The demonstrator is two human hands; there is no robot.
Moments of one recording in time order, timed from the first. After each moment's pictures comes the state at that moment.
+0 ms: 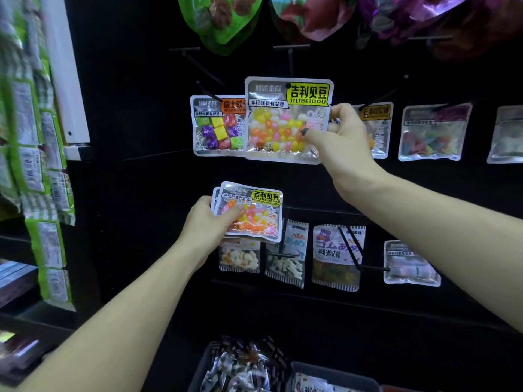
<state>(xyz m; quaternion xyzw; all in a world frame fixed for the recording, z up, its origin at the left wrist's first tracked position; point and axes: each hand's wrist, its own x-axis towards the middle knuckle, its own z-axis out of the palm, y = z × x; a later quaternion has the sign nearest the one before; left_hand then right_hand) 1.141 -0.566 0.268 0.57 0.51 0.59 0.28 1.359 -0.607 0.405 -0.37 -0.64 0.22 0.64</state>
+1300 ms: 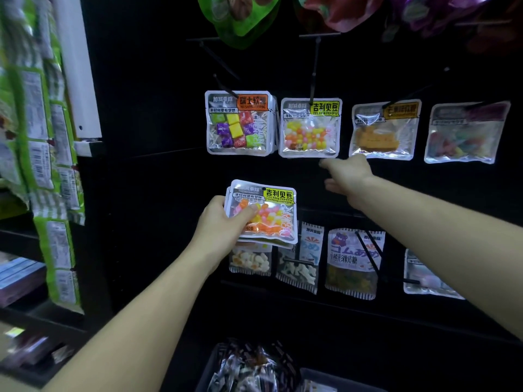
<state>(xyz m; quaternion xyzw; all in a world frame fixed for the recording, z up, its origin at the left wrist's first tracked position) 1.143 -0.568 0.268 0.57 0.50 0.60 0.26 1.371 -0.504 0.374 -0.58 -0.52 0.29 0.56</state>
